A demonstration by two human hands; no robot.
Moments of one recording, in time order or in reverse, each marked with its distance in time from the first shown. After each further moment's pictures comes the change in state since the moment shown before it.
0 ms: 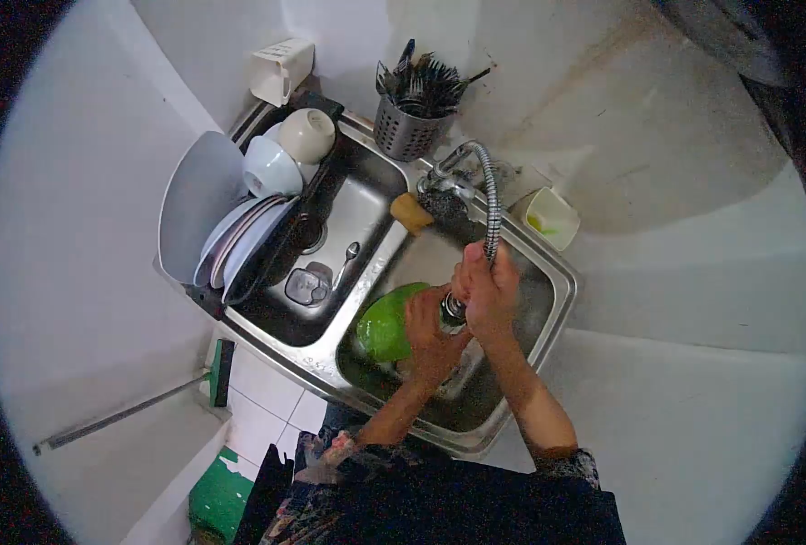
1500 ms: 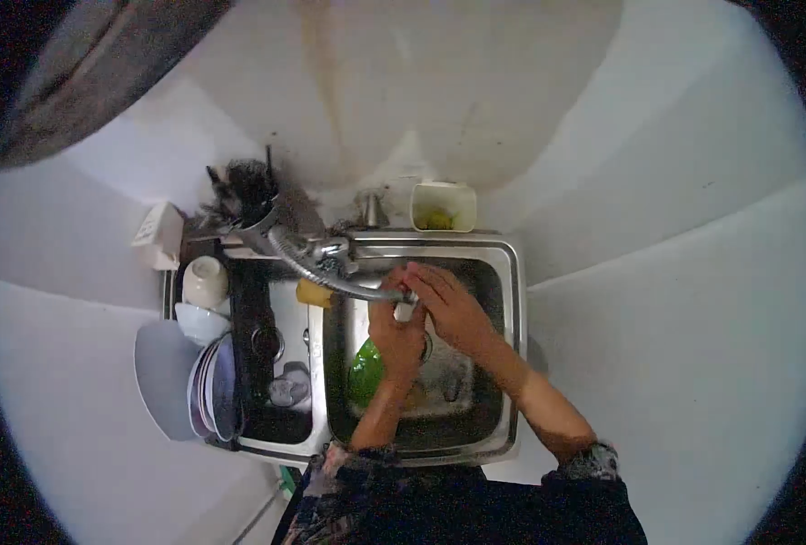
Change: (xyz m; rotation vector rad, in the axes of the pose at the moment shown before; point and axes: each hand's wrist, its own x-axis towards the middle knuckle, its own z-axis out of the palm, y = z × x) left_hand 0.050 0.021 0.087 -0.176 -0.288 0.065; right_hand -0.006 0.003 -0.128 -1.177 -0.016 -0.498
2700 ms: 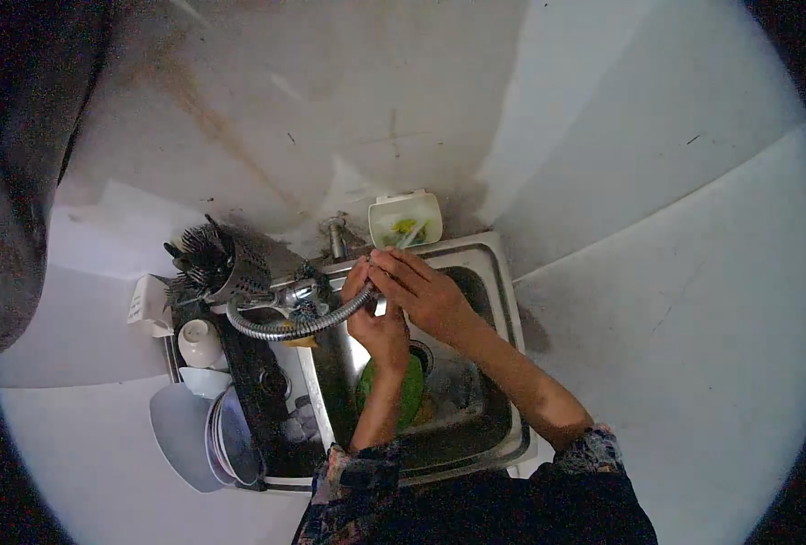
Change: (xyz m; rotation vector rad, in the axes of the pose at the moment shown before) left_hand 0.043 0.018 0.052 -0.269 0.004 -0.055; right_hand 0.030 0.037 -0.019 -0.166 0.284 -0.111
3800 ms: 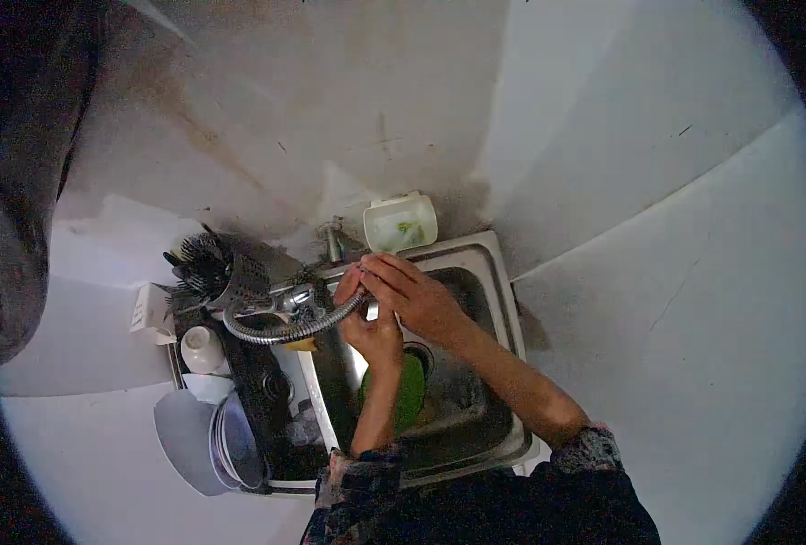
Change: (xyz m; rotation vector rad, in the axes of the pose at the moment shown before) left_hand -0.001 -0.009 -0.005 0.009 -0.002 0.101; right_hand -0.005 0.000 0.010 0.069 0.024 0.025
